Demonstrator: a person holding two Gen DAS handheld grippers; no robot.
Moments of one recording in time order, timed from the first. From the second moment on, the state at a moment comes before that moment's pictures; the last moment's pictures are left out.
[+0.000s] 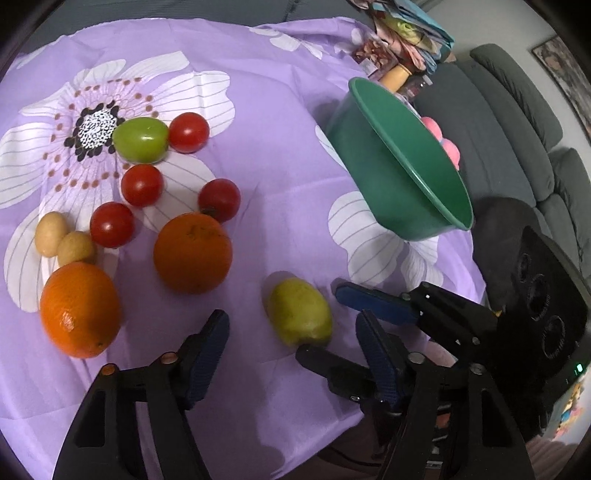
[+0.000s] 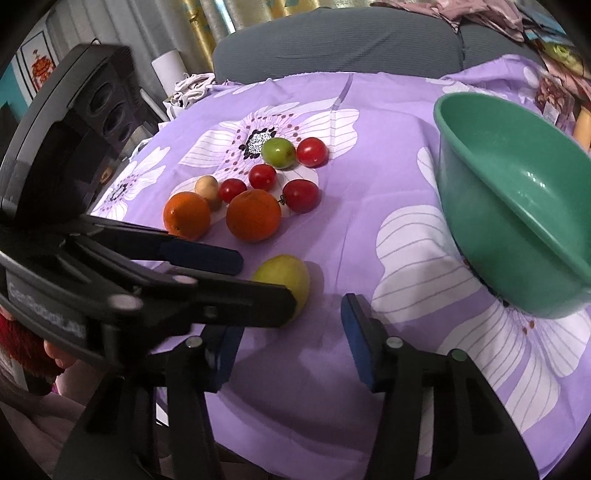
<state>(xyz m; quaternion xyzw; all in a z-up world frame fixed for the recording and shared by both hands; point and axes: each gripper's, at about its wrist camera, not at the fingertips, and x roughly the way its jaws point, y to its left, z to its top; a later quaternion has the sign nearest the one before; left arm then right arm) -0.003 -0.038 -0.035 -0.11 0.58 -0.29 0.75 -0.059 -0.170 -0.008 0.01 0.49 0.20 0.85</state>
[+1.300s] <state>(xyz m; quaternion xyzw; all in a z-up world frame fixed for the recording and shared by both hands) 0.024 -0.106 0.039 -0.03 0.50 -0.36 0.79 -0.039 -0.207 0.056 0.02 0.40 0.14 0.91</state>
